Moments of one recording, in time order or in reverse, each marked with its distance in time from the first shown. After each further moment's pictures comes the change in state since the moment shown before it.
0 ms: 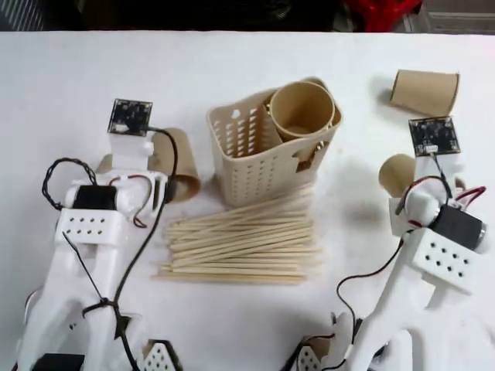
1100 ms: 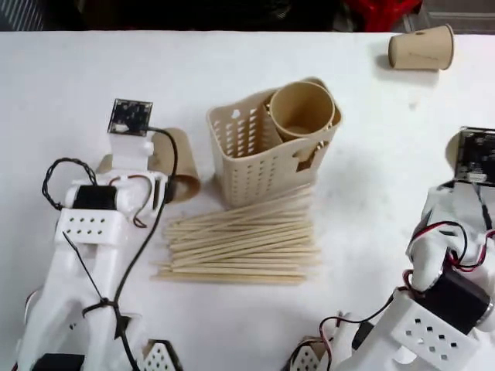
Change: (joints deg) left arm 0.0 0.0 0.0 0.0 0.0; right arm 4.9 -20.5 -6.1 -7.1 -8.7
